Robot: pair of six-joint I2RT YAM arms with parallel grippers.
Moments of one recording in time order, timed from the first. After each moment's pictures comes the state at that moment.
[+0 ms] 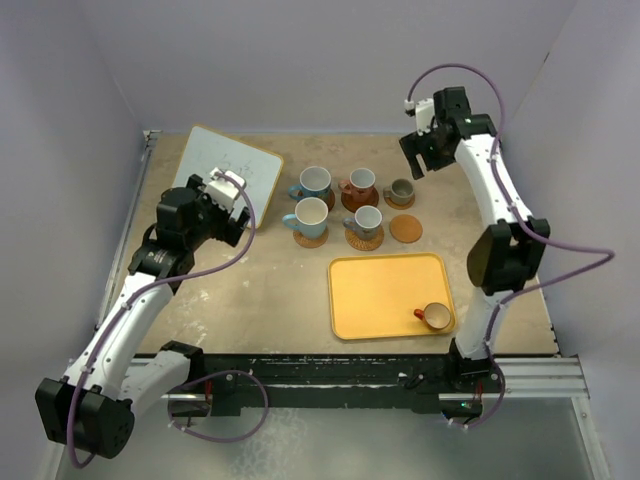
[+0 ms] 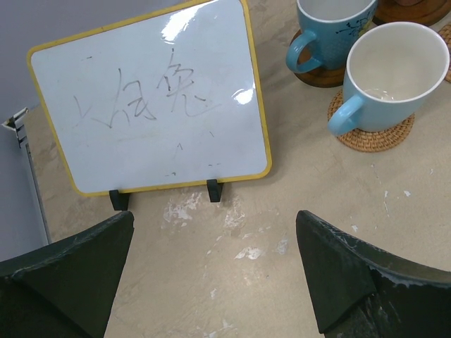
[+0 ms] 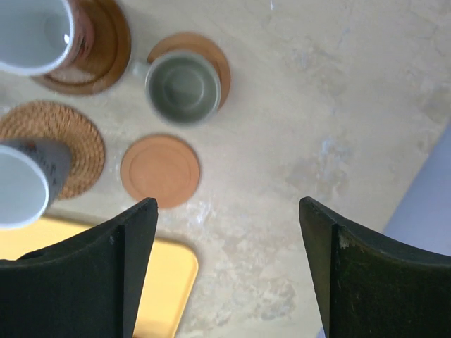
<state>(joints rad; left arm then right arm) -0.25 0.97 0.87 -0.30 0.07 0.35 0.12 2.01 2.05 -1.03 0.03 -0.32</state>
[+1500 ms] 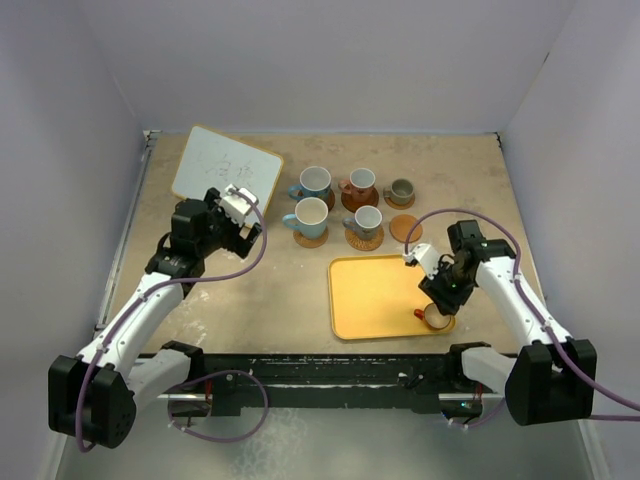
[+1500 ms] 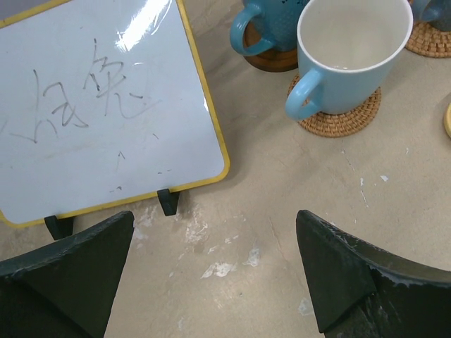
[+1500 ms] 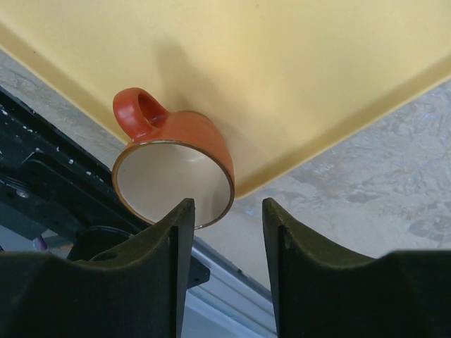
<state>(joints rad) -0.25 1.02 0.69 -0.10 0.21 0.38 0.09 1.12 0.78 -1.10 -0.15 -0.79</state>
